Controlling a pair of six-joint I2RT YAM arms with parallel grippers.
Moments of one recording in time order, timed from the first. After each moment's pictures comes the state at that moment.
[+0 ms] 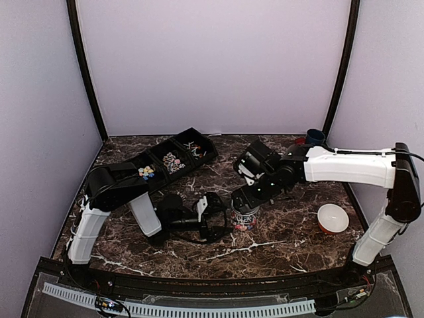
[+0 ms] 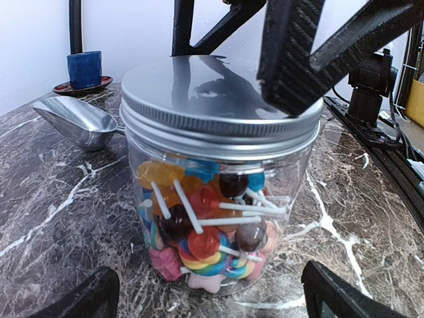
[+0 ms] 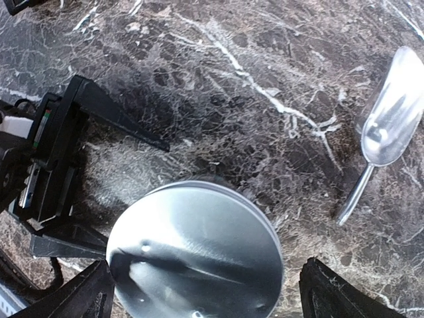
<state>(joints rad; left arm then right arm) -0.89 2.32 0.80 1.39 0.52 -0.01 0.95 1.63 1.24 -0.74 0.14 0.35</state>
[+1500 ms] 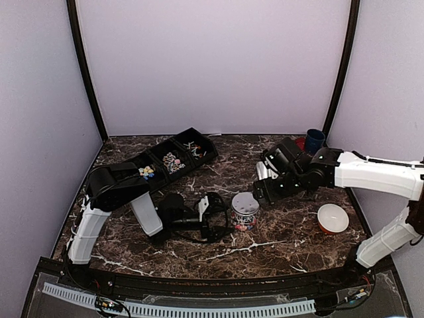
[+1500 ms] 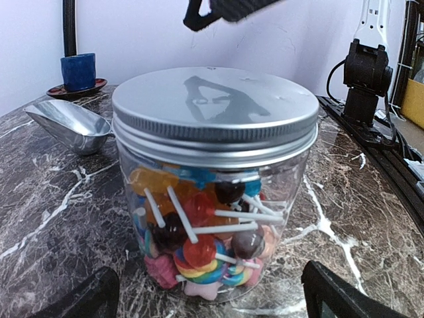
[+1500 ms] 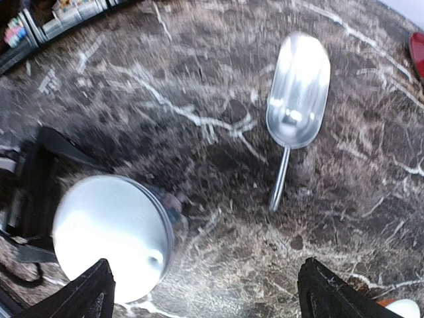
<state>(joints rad) -0.89 2.33 0.82 1.38 0.54 0.00 0.87 1.39 1.07 -0.67 0.25 0.42</state>
